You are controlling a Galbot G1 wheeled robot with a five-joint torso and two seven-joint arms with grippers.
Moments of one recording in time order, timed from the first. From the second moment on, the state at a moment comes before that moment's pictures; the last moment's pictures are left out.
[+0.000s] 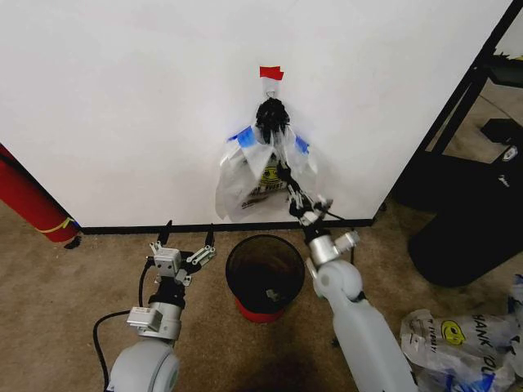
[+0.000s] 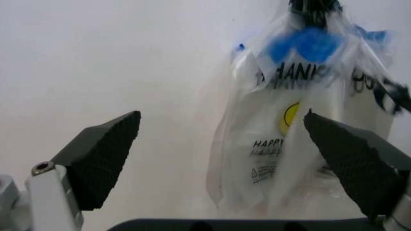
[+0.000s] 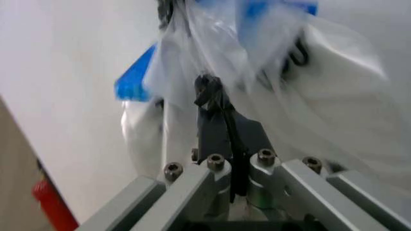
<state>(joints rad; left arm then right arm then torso) 1.52 -1.31 -0.42 -2.18 -0.16 -0.15 -0.11 -1.04 1.42 0.35 1.63 0.65 0.18 -0.40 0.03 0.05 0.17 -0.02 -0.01</state>
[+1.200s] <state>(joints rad) 1.47 -1.32 -0.41 -2.16 -0.20 -0.16 -0.12 -1.30 1.32 0.56 1.47 0.51 0.29 -0.95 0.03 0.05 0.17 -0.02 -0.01</state>
